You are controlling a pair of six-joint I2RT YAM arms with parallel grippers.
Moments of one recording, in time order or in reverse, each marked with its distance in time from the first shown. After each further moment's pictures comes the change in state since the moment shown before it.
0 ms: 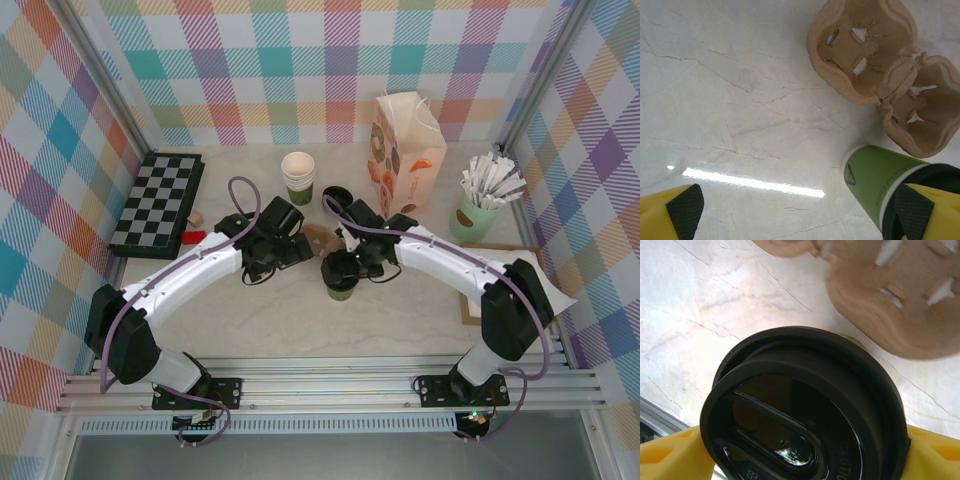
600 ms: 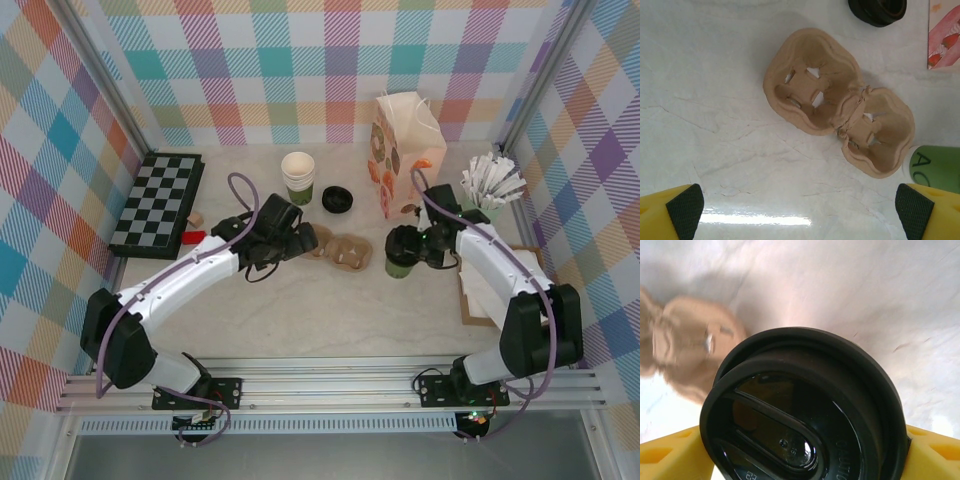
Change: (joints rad) left arm 0.000 -0.039 -0.036 0.179 -0.046 0.061; right arm -0.507 -0.130 -0.144 0.050 -0.025 -0.029
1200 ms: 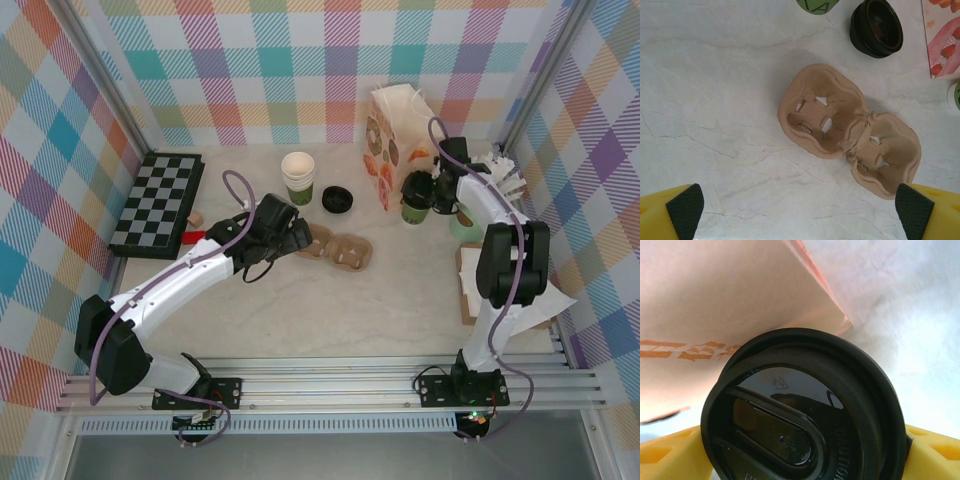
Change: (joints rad) left arm 0.001 -0.032 -0.009 0.017 -0.105 0.051; right arm -0.151 0.475 0.500 0.105 0.060 0.001
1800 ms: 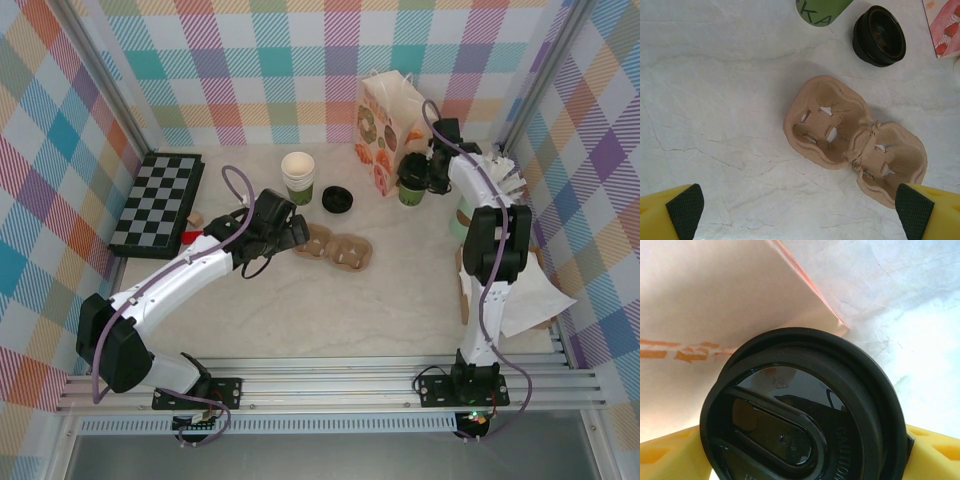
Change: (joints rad) left arm 0.026 0.013 0.023 -0.004 -0.007 0.047; right arm 0.000 0.212 0.320 -0.106 0.027 -0.019
